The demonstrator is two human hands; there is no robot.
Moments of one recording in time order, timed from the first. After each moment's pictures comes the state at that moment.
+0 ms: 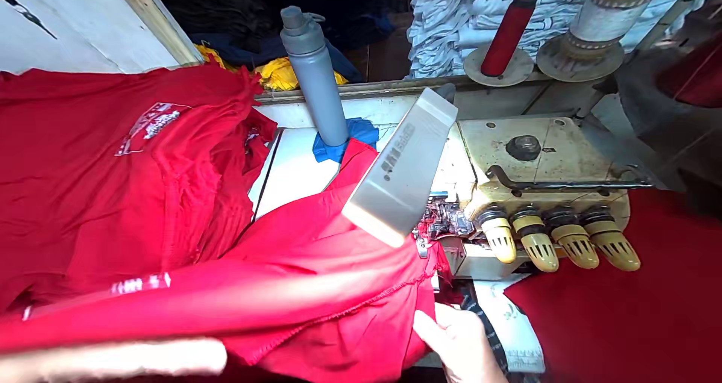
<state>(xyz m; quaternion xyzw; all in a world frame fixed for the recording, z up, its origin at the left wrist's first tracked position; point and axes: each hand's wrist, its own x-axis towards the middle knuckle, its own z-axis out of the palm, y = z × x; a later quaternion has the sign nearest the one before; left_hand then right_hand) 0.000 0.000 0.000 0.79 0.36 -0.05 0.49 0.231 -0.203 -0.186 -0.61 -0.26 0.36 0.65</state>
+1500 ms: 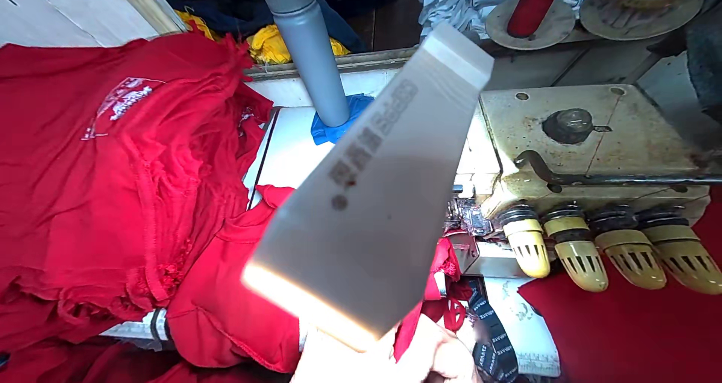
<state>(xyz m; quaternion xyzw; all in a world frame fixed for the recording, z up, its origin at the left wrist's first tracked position) 0.125 -0.096 -0.097 0.93 0.26 0.13 0.20 0.221 -0.202 -0.181 -0.47 -0.46 0.31 0.69</state>
